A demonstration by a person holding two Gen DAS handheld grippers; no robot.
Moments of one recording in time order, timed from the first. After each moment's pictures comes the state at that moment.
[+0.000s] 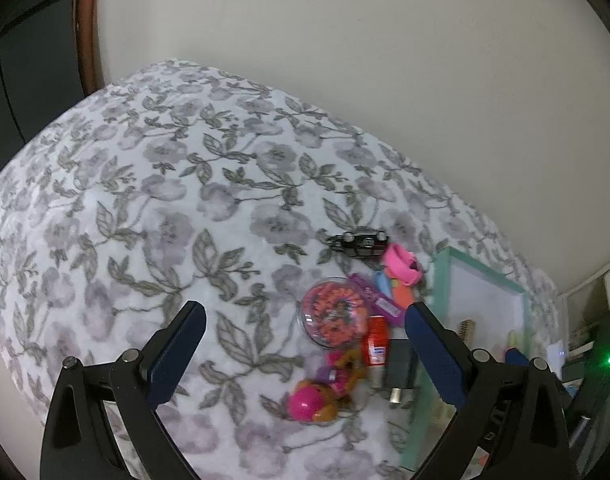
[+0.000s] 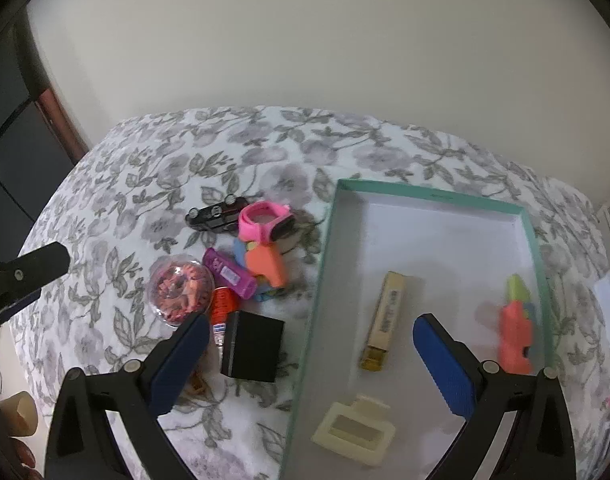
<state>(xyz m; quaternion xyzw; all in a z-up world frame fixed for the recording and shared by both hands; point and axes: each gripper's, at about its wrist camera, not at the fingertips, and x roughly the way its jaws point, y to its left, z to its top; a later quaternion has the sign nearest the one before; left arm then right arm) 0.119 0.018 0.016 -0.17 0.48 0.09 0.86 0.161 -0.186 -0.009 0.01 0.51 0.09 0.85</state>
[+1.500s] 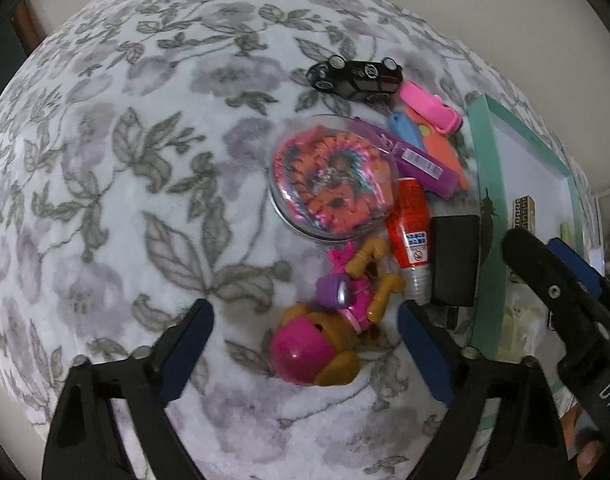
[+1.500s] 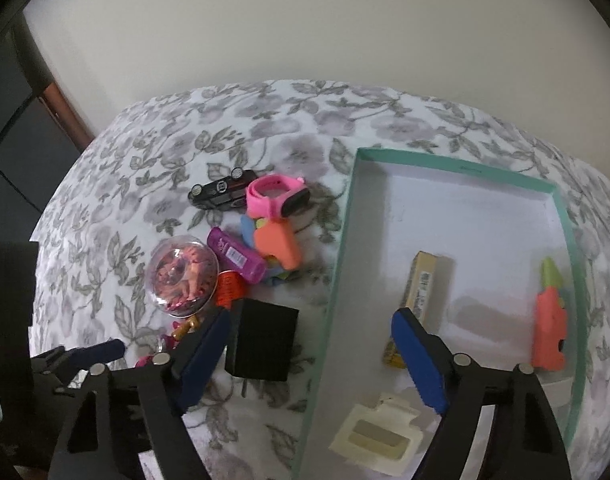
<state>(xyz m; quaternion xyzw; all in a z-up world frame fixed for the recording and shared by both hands) 0.135 -0.030 -0.090 -0.12 0.64 0.04 0.76 0.171 -0.180 -0.036 0.02 0.54 0.12 0.83</state>
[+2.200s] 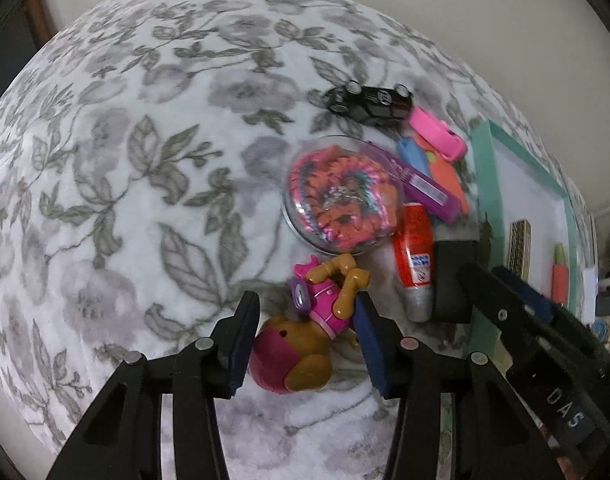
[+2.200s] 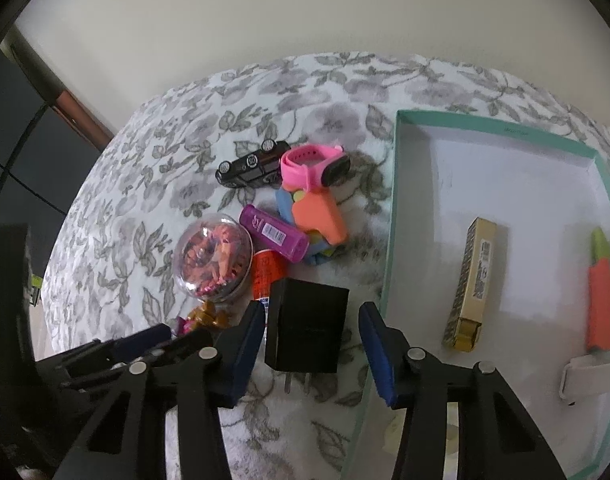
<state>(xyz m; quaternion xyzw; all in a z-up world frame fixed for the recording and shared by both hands) 0.139 -0.031 -0.082 -0.14 0.62 0.05 0.77 0.170 -0.168 -0.058 0.07 0.57 0.16 0.80</state>
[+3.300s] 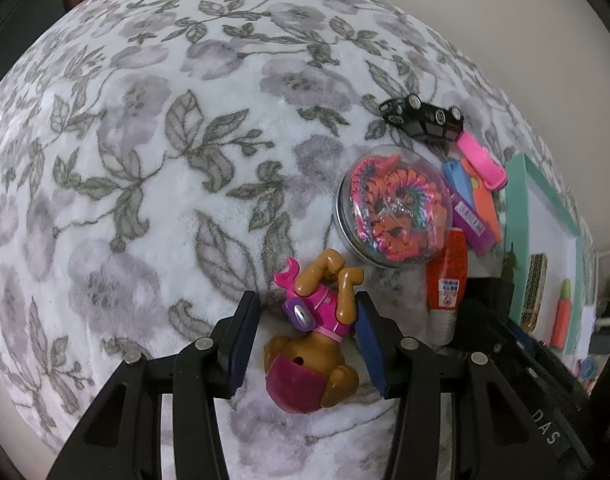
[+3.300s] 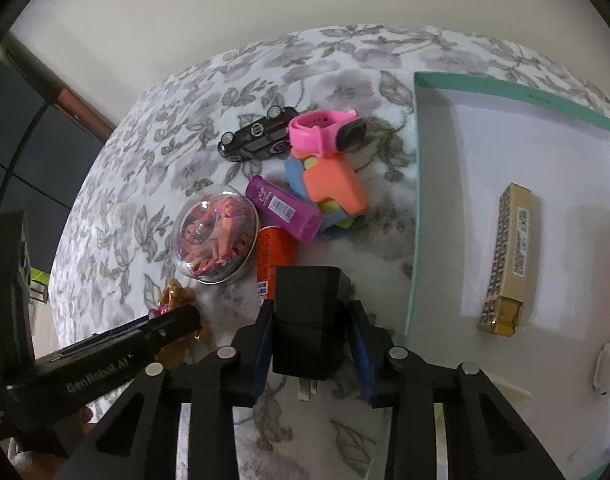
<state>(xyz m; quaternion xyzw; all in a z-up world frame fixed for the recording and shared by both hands) 0.137 0.002 -0.098 -0.19 0.62 0.09 0.76 0.169 -0.162 -0.078 0.09 0.59 0.17 0.78</state>
